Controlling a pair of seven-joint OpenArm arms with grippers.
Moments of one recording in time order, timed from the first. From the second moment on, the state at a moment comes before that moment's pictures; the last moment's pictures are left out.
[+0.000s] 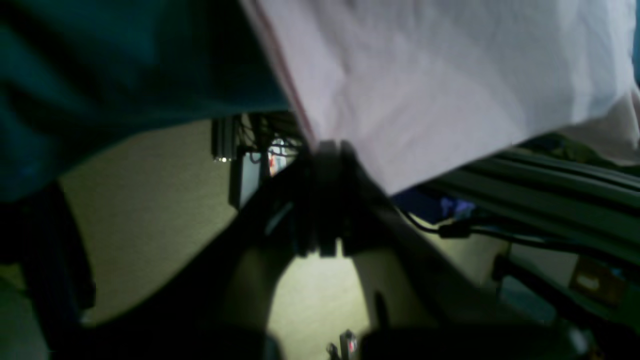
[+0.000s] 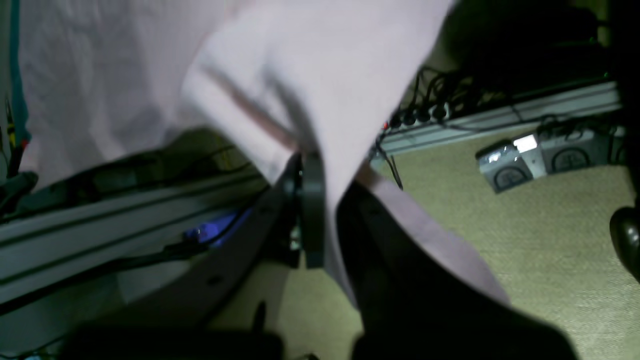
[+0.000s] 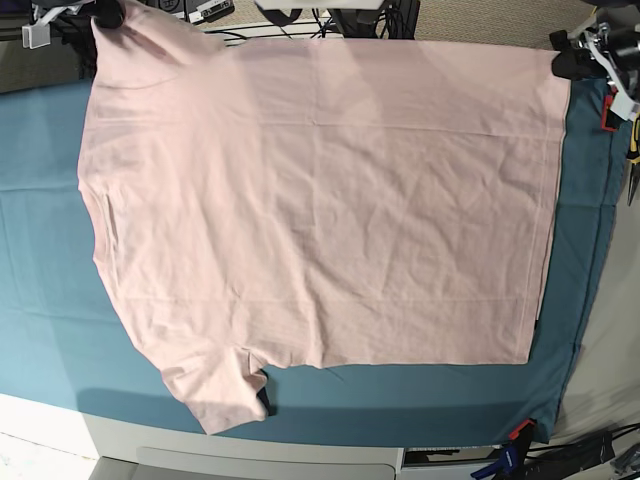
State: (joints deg) left arm 39.4 -32.0 -35.0 86.5 -77.2 -40.8 69.6; right arm -51.5 12.1 61.5 102.5 79.1 39.8 -77.6
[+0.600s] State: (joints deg) left arm 42.8 -31.6 -35.0 86.8 -79.9 -42.0 70.9; right arm -53.9 9.3 61.6 102.5 82.1 39.8 -77.8
